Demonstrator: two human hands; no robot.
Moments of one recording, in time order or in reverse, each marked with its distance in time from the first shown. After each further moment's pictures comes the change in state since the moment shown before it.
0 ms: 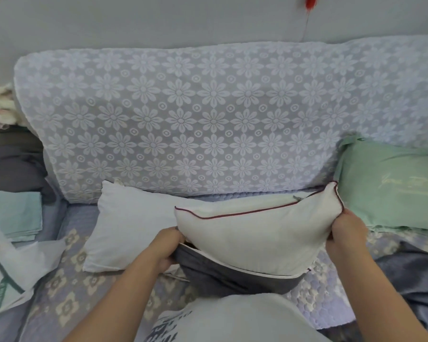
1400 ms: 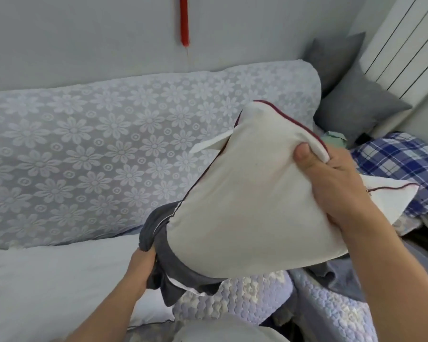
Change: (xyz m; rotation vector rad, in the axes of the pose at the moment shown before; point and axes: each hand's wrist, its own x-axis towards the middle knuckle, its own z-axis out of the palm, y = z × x) left_hand 0.020 0.003 0.125 0.106 -0.054 0.257; right_hand -0.090 -0.163 -0.127 -0.252 -0.313 -0.751
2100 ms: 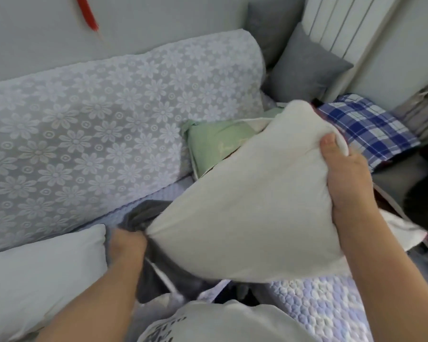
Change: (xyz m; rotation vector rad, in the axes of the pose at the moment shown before) left_hand -0.062 0.008 0.250 0.518 0.527 0.105; right_hand -0.025 0.114 -0.296 0.214 0.459 0.421
